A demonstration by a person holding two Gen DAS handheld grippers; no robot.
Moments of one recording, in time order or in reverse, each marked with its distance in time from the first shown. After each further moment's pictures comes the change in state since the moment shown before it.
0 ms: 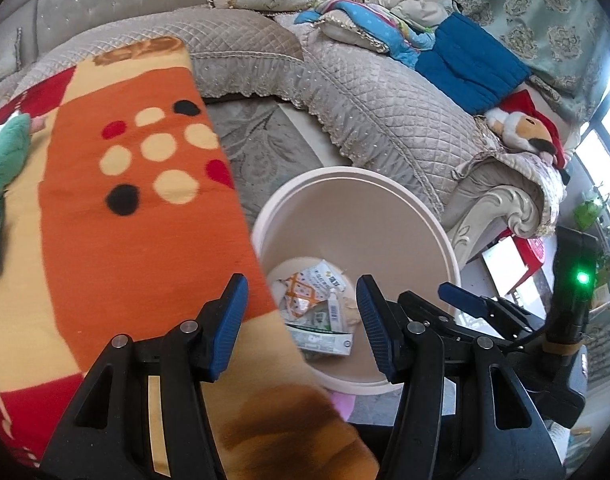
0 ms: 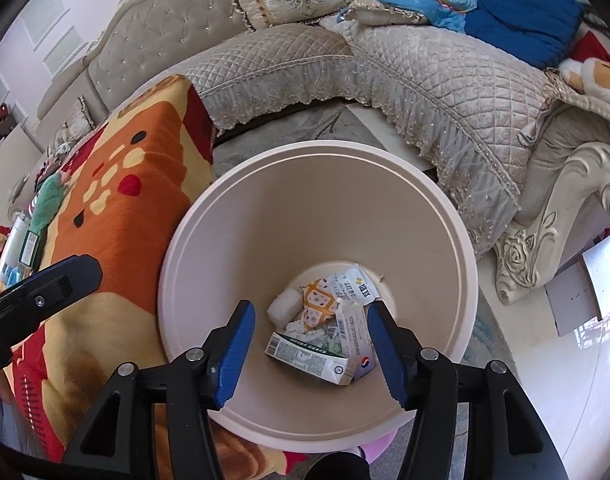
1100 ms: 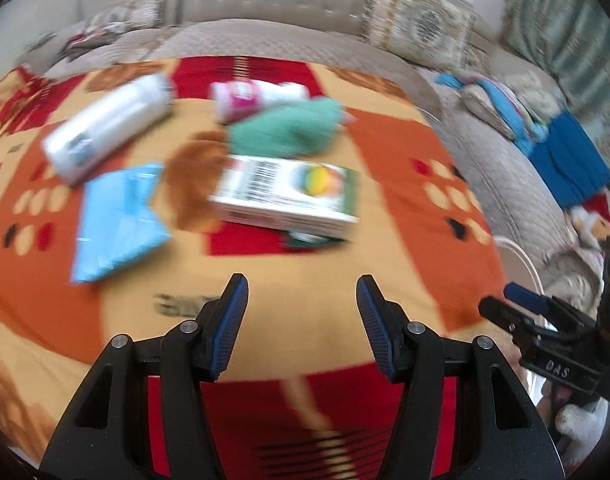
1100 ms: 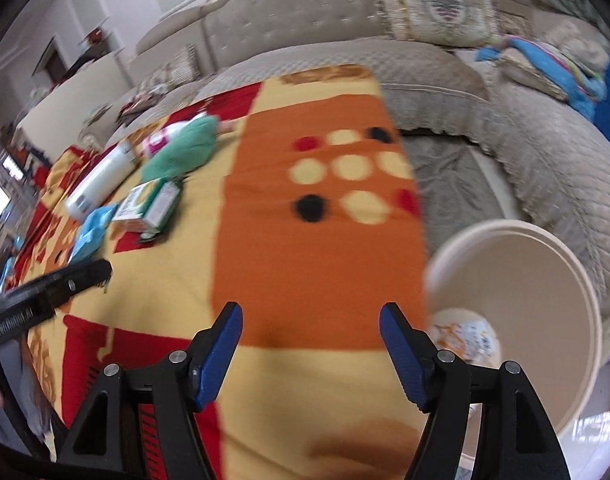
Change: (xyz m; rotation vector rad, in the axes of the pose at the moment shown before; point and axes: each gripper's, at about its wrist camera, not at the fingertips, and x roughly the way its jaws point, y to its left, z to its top) left arm -0.132 0.241 -0.053 -0.319 -0.122 0.259; right arm 0.004 0.216 0.009 -0.340 0.012 0.218
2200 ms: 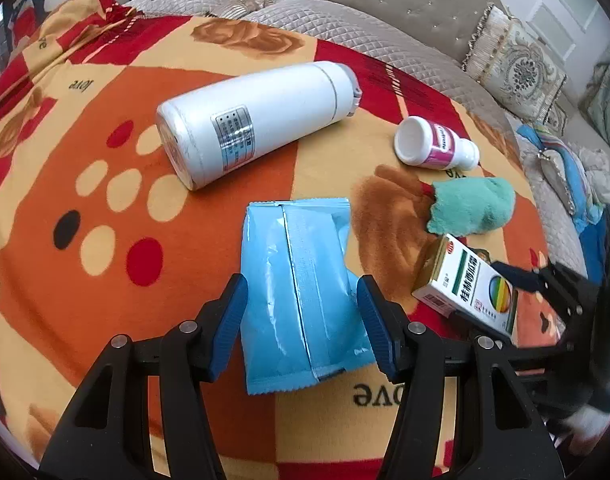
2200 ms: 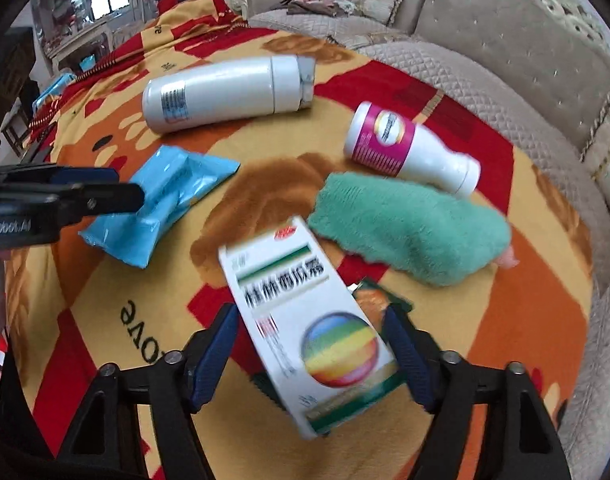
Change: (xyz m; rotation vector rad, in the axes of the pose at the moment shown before) left arm 0.029 0.138 0.047 -0.268 0.065 0.108; right arm 0.126 0.176 0.093 -0.670 0.185 0.093
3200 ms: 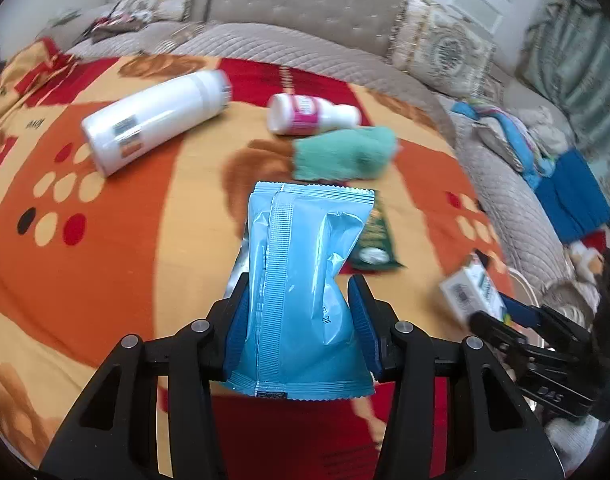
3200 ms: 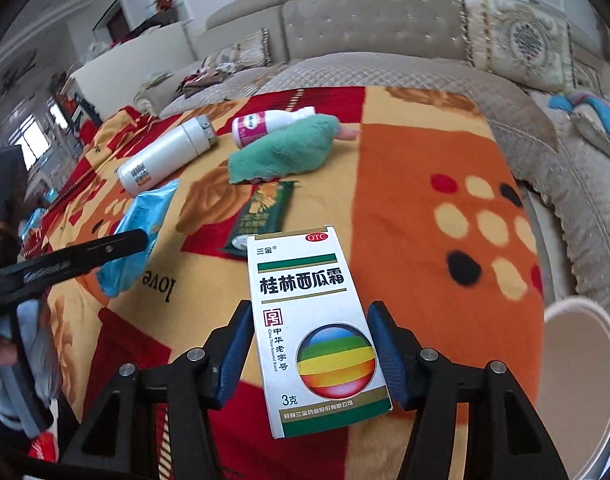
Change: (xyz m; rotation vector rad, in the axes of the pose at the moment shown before) left arm -0.045 -0.080 -0.072 0.196 -0.096 -0.147; right arm -0.096 -0.023 -0.144 0.509 -0.225 -0.025
